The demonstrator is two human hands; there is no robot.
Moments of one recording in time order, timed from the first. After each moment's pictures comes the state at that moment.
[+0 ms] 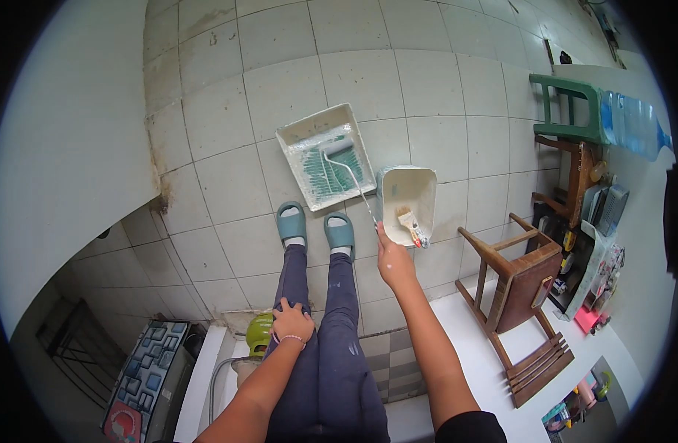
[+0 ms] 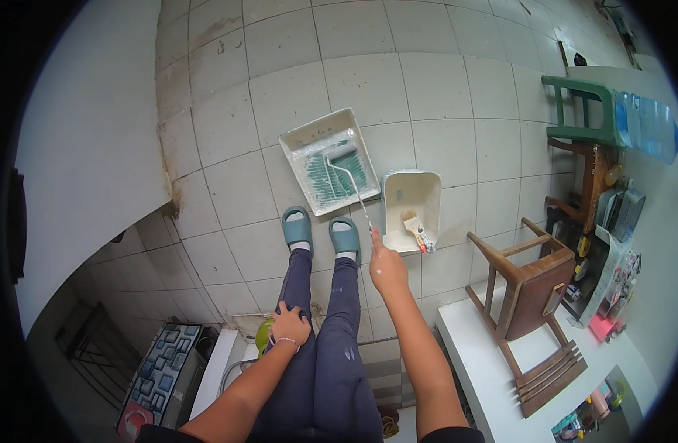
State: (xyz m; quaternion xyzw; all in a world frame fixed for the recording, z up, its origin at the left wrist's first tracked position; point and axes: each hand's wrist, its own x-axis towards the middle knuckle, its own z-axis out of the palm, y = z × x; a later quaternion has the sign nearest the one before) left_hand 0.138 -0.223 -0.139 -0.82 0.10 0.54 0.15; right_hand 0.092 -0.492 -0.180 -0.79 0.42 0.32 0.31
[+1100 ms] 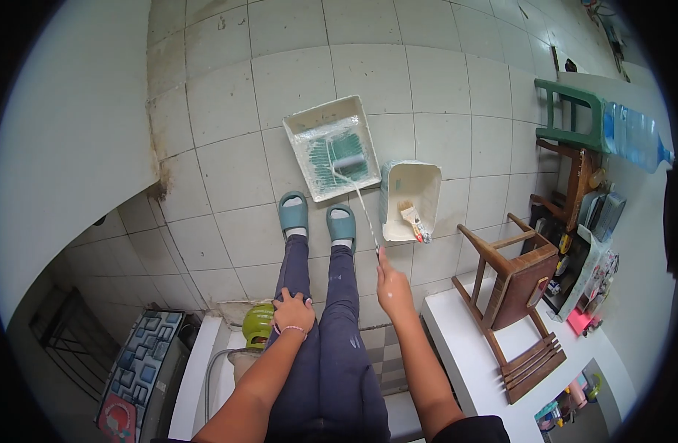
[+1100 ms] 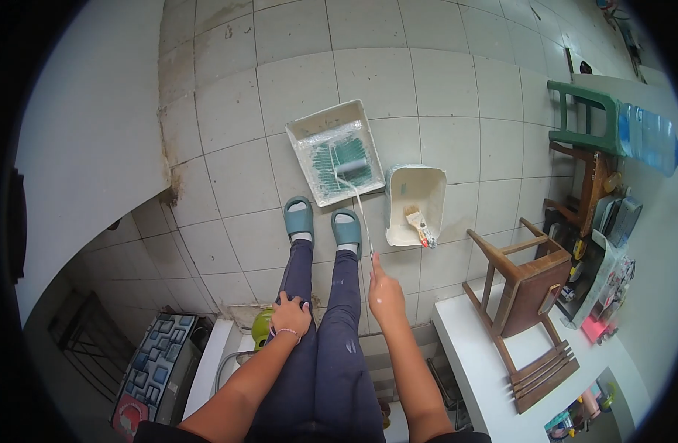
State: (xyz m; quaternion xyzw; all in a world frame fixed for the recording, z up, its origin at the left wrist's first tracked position) left_hand 0.145 -0.208 -0.146 -0.82 0.08 0.55 0.12; right_hand 0.075 -0.434 -0.125 -0.76 0.46 0.29 0.36
